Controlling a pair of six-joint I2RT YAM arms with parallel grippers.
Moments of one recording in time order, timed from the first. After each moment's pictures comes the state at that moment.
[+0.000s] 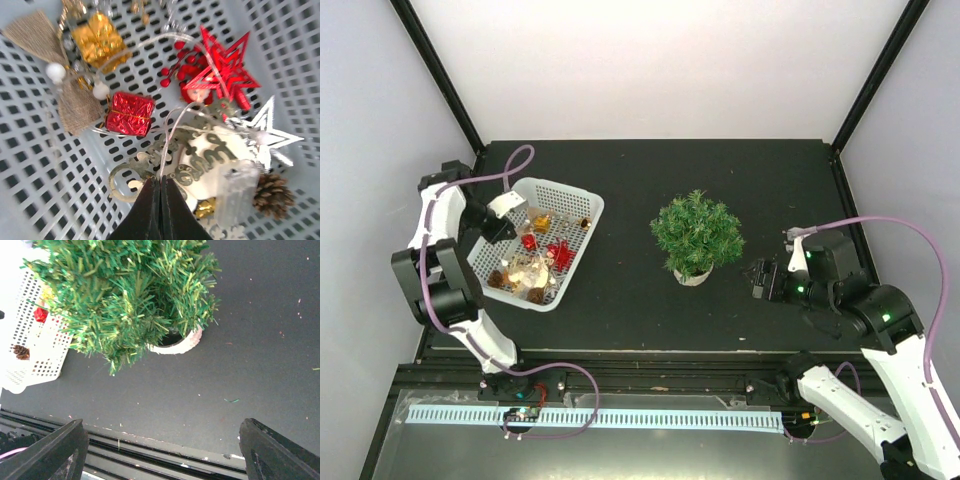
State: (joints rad) left arm 0.33 1.76 1.43 -1.16 0.36 1.04; right arm 0.48 0.72 1.14 -1.22 -0.11 0.59
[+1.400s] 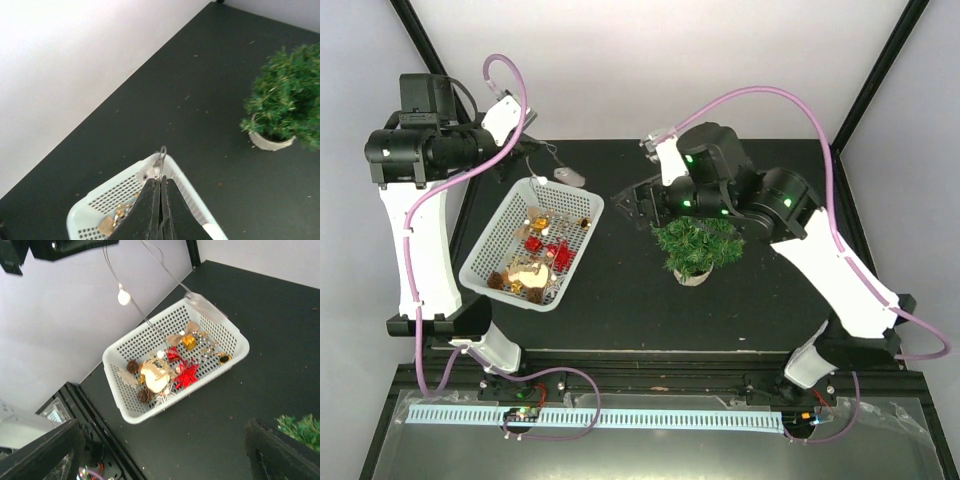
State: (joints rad) left arm 0.03 1.61 2.40 -1.51 0.59 0.66; right arm 0.95 1.55 2.14 -1.12 -0.06 0.37
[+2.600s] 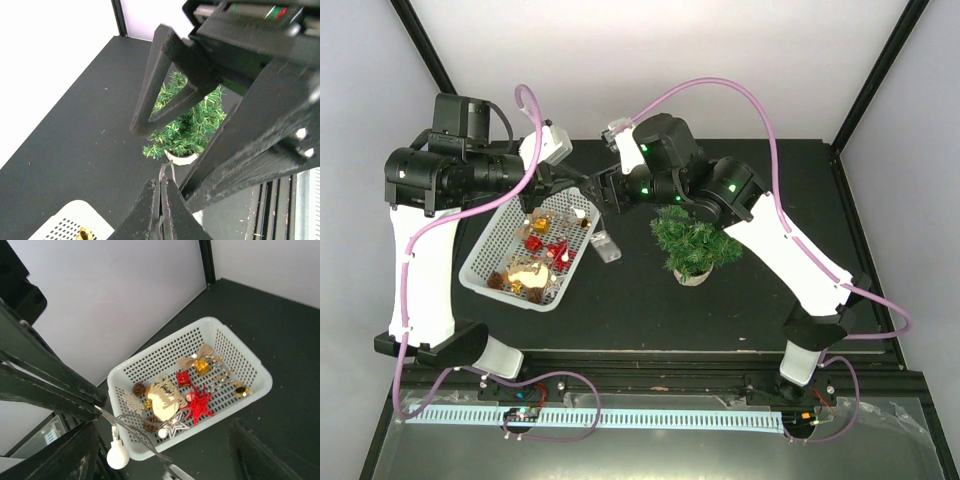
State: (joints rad) left arm -0.22 1.48 2.25 -1.52 0.78 0.64; right arm 0.97 1.78 2.31 -1.00 -0.07 0.34
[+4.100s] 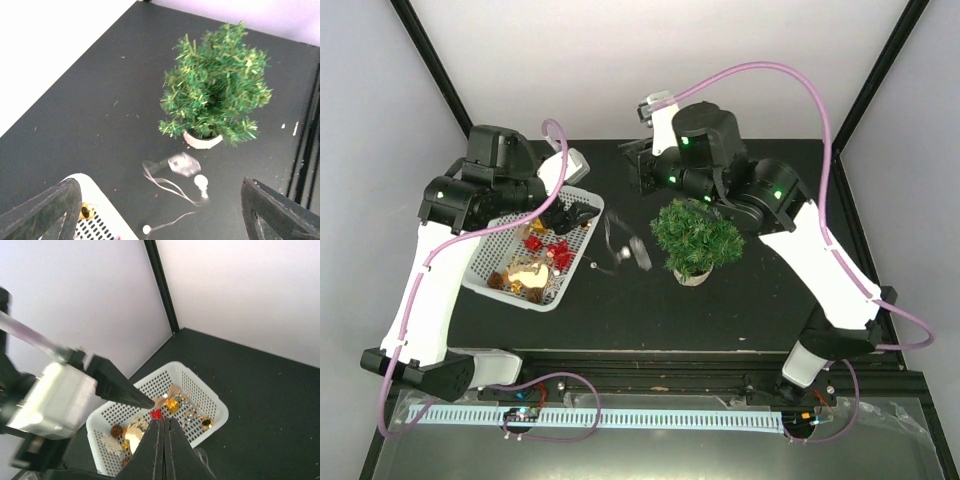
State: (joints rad) left arm -0.29 1.31 1.79 -1.20 0.61 0.51; right arm 0.97 1.69 2.32 -0.97 0.12 0.34
